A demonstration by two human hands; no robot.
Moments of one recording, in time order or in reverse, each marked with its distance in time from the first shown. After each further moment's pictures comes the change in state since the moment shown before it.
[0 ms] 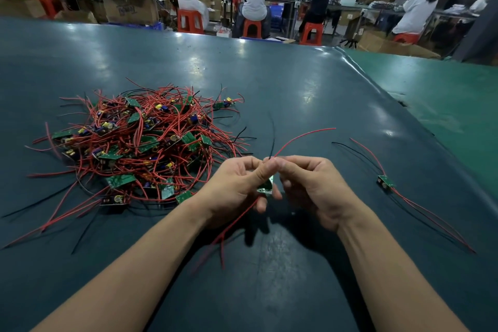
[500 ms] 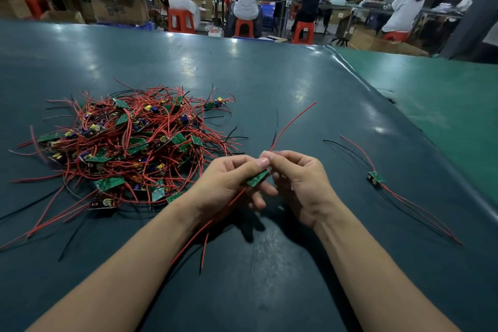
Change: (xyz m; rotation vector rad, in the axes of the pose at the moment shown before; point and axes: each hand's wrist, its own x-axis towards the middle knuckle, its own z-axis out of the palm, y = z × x) left_hand 0.004 -0.001 -0.005 -0.023 -0.031 -0.014; right_hand 0.009 0.009 0.011 0.141 0.179 -0.058
